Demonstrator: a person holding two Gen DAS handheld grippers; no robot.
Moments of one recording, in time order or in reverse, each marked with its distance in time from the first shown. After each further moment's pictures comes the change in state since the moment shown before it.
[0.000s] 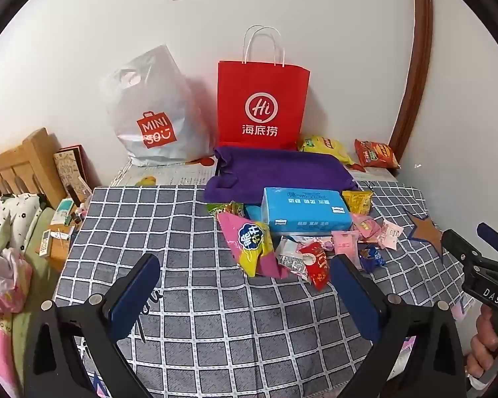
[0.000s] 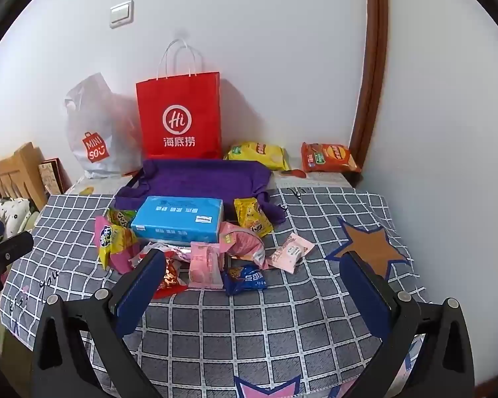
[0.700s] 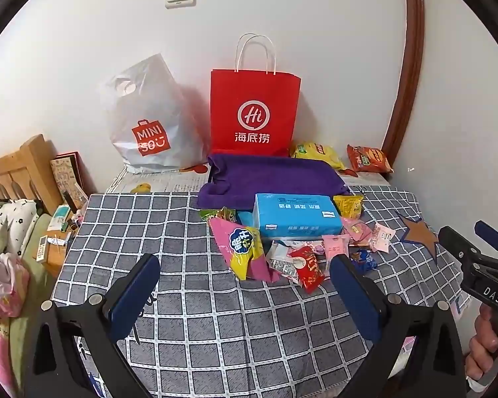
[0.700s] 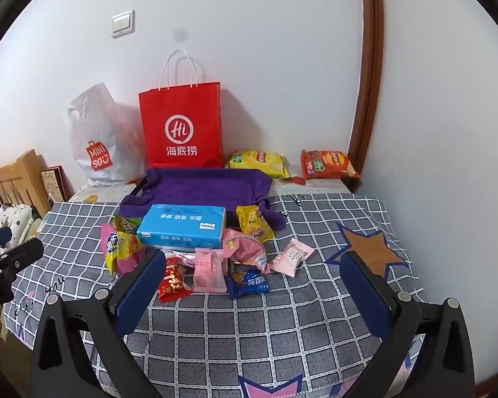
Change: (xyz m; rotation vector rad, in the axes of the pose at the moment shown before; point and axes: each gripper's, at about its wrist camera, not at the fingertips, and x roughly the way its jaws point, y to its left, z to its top) left arm -0.010 -0.007 0.000 0.016 -0.058 -0.011; right arm -0.014 0.001 0.004 0.012 -0.033 0.002
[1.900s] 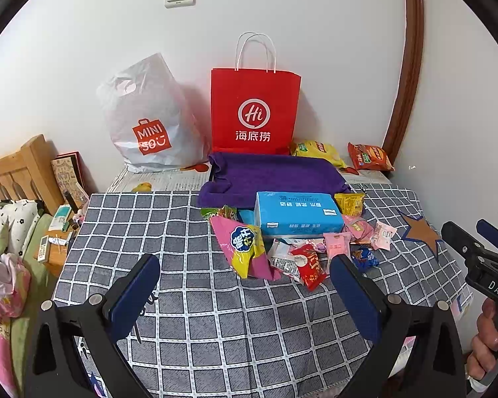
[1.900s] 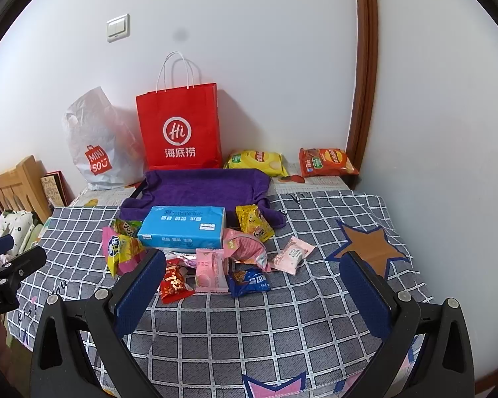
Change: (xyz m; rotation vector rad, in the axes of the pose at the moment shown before) left arm 0.000 0.000 -0.004 0.006 -0.001 0.008; right arm -0.001 -0.002 -0.001 0.029 0.001 0.006
